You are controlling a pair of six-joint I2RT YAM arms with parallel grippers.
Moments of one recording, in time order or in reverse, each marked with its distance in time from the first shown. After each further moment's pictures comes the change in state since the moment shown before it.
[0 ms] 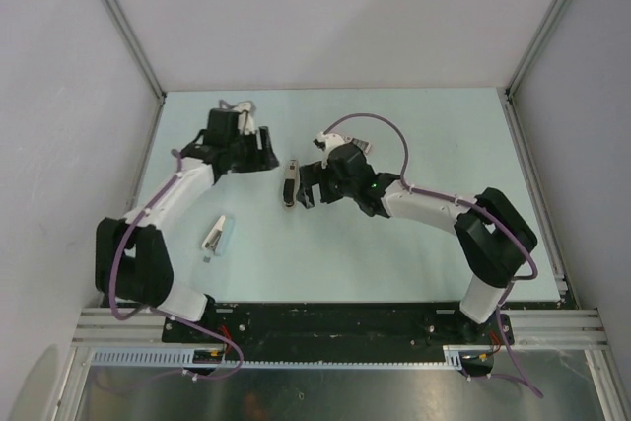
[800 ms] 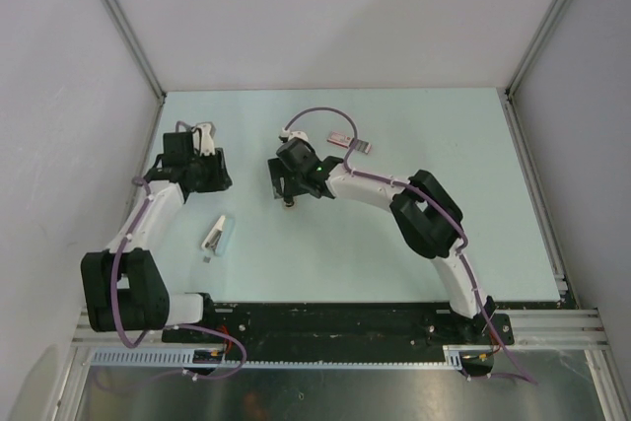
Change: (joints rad) left arm 0.323 -0.179 -0.215 -0.028 0.015 0.253; right arm 0.104 0.449 0.562 -0.326 0.233 0.122
